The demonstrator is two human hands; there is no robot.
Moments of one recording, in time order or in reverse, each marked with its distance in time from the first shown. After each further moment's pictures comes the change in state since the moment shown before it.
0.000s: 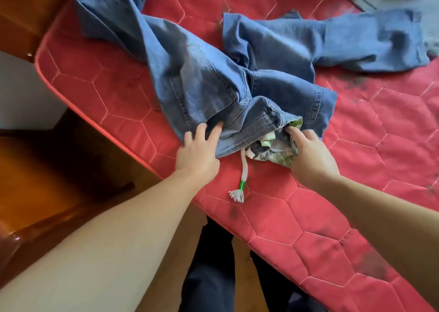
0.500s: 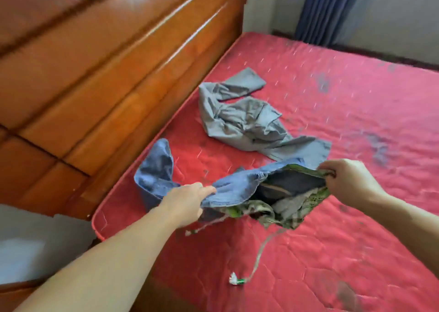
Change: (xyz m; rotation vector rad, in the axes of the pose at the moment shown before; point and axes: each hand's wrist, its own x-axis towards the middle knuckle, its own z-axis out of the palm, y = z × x) left_hand -0.034 0.029 -0.285 0.220 0.108 0.445; right_hand -0.076 0.008 -0.316 0.165 0.508 0.038
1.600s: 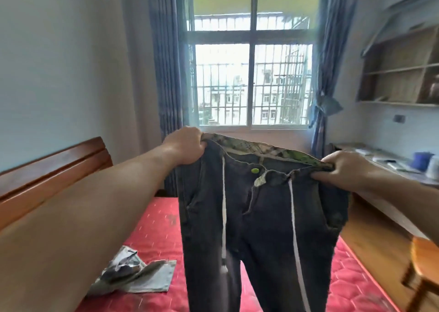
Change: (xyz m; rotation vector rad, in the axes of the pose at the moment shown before) left_hand -0.244 0.597 -0.400 -0.005 0.805 0.505; right_hand -0.440 0.249 -0.586 -0.145 0.501 0.135
